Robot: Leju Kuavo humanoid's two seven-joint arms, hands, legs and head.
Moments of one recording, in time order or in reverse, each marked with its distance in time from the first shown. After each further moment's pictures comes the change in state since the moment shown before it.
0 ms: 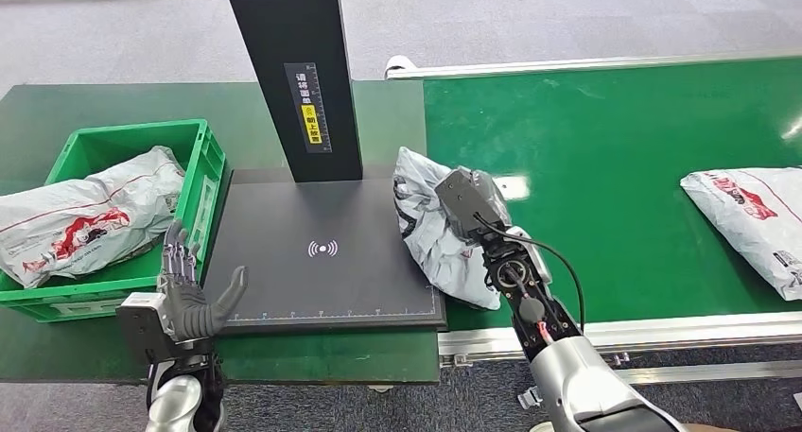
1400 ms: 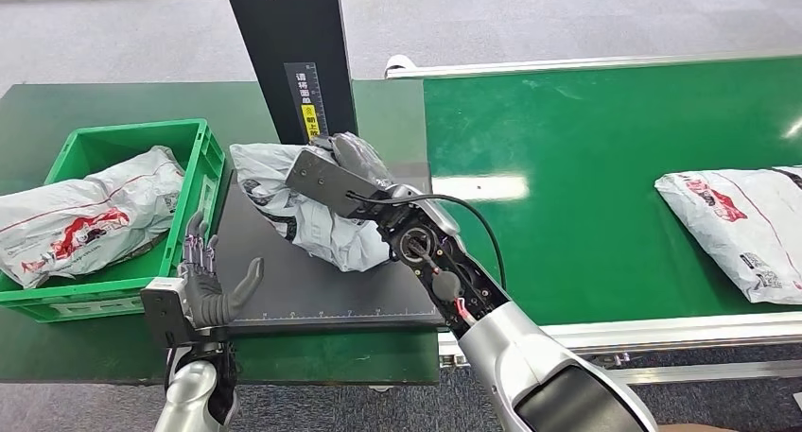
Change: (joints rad) left arm -0.073 0.001 -0.019 0.115 0.011 0.000 -0.011; right arm -0.159 0.220 0.282 -0.032 -0.042 0.147 0.061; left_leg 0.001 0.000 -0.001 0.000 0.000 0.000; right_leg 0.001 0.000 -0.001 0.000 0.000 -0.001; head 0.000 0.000
